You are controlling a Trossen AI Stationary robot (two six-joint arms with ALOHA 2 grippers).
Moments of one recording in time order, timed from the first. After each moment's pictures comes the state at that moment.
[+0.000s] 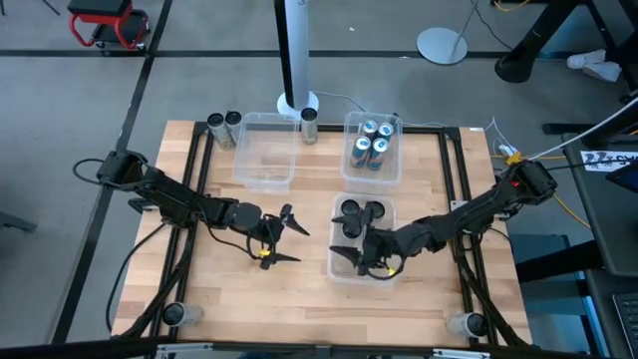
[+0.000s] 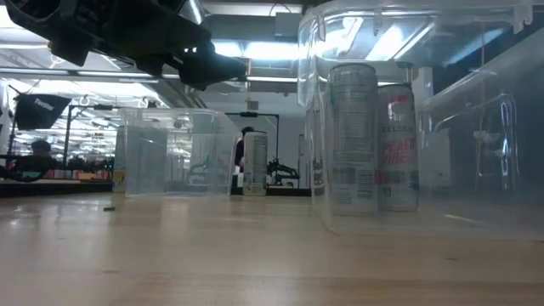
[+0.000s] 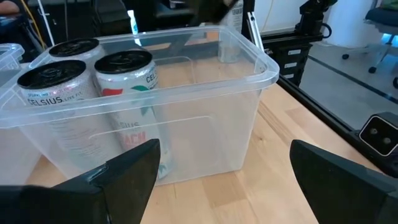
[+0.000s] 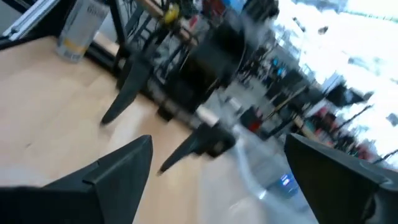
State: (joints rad) left arm -0.24 1.41 0.52 0.62 0.01 0.06; right arm 0.45 1.48 0.82 0.59 0.55 -0.67
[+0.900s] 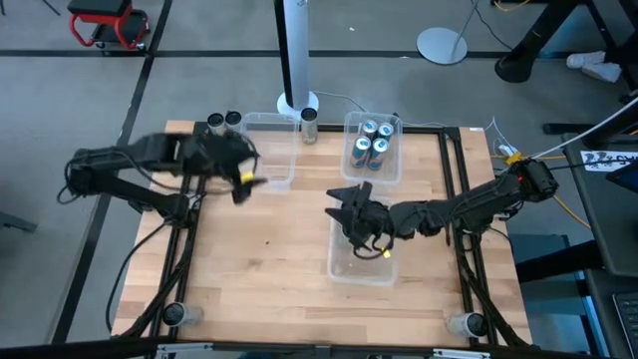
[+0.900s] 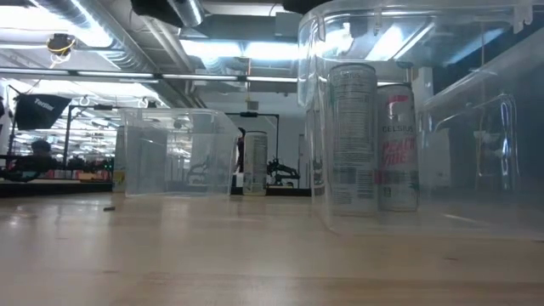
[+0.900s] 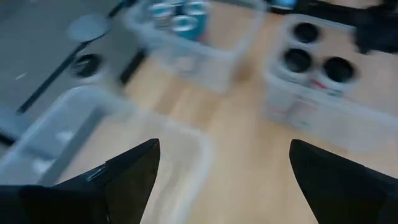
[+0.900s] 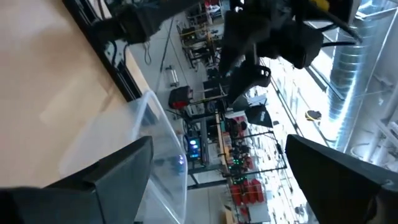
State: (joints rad) left arm 0.05 1.04 1.28 -0.94 -0.30 -0.20; right arm 0.30 1.46 0.93 0.51 0.62 -1.27
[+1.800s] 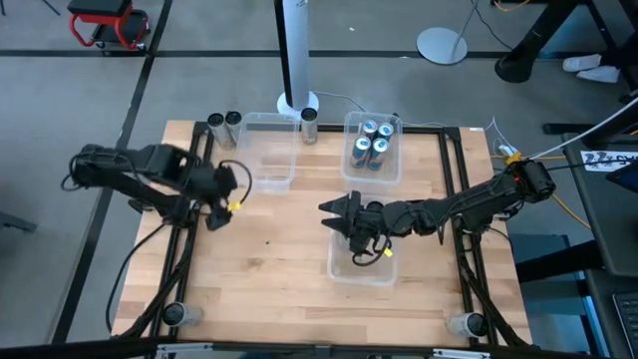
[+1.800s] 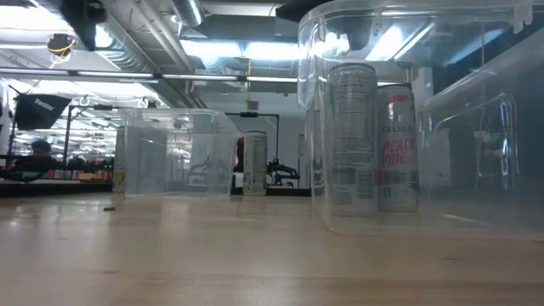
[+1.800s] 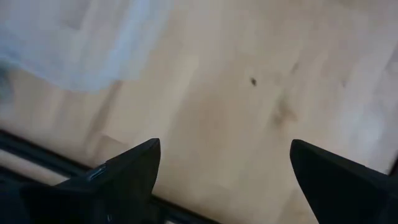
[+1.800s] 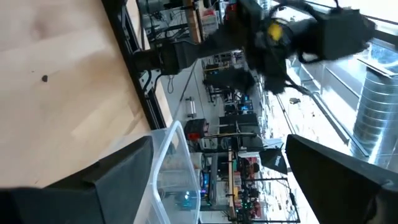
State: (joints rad) left arm -0.16 1.08 1.28 -1.47 -0.14 -0.60; right arm 0.28 1.49 0.93 0.46 0.41 -1.34
